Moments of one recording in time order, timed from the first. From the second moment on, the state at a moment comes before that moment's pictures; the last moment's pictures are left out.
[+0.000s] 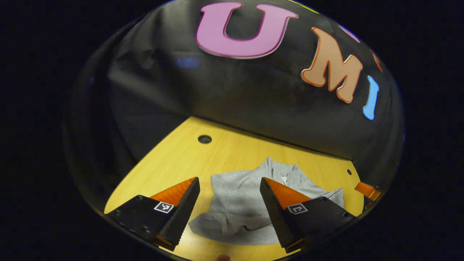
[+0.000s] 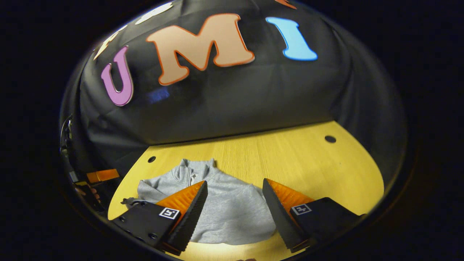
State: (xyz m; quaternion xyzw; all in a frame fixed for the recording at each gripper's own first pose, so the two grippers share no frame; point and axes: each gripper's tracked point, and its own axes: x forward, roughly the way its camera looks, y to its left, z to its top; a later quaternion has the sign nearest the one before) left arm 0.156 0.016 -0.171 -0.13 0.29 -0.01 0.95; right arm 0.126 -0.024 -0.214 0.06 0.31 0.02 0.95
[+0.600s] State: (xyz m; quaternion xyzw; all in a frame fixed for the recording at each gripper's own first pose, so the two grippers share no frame) left arm 0.108 0.009 -0.050 -0.01 0.10 0.00 1.00; right arm 0.075 -0.017 -0.066 0.00 0.09 0.00 1.00
